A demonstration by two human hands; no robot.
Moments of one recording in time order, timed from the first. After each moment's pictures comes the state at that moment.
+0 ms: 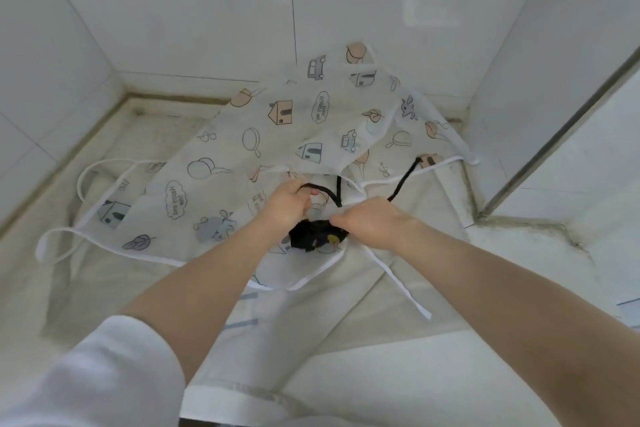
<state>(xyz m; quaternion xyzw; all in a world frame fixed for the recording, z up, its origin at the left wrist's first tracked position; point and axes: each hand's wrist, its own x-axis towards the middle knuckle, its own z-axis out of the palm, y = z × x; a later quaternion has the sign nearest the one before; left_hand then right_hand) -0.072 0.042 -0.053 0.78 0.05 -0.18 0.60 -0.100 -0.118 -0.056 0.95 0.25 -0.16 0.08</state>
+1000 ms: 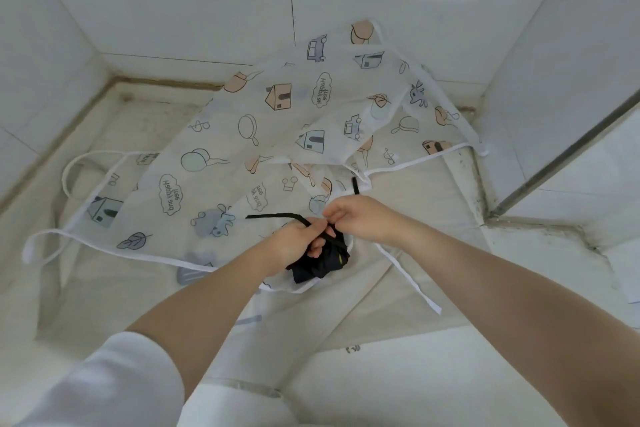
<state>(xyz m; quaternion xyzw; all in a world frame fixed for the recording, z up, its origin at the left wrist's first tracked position) -0.086 0.048 -0.106 0.73 -0.05 -0.35 0.58 -0.082 -0.116 -0.074 0.87 0.04 -0.27 -0.42</state>
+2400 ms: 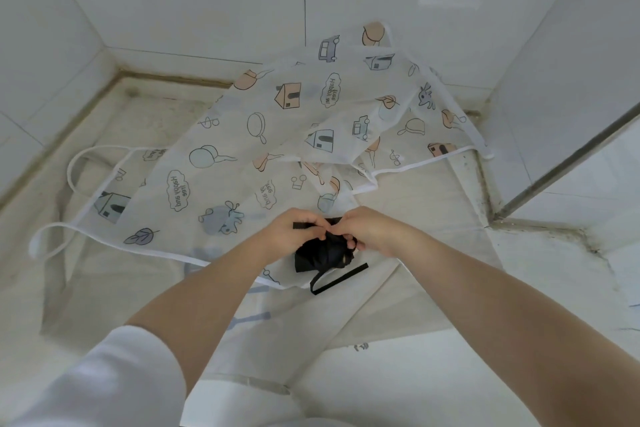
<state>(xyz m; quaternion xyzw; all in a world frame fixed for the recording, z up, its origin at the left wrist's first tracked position) -0.072 0.075 -0.116 0.77 -0.14 -0.28 0.55 -0.086 -0.093 -0.087 0.80 -0.15 -0.33 -0.47</state>
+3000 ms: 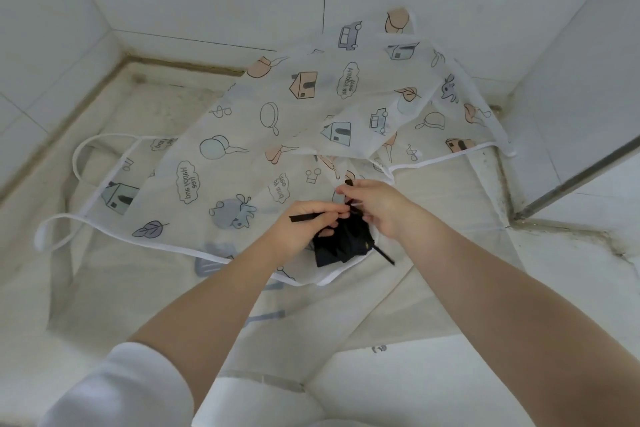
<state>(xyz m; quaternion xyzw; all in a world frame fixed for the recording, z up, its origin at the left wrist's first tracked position) -0.075 0.078 -0.120 0.68 -0.06 -0.27 0.68 -0.059 -0.077 -0.086 0.73 -0.23 -0.24 -0.60</state>
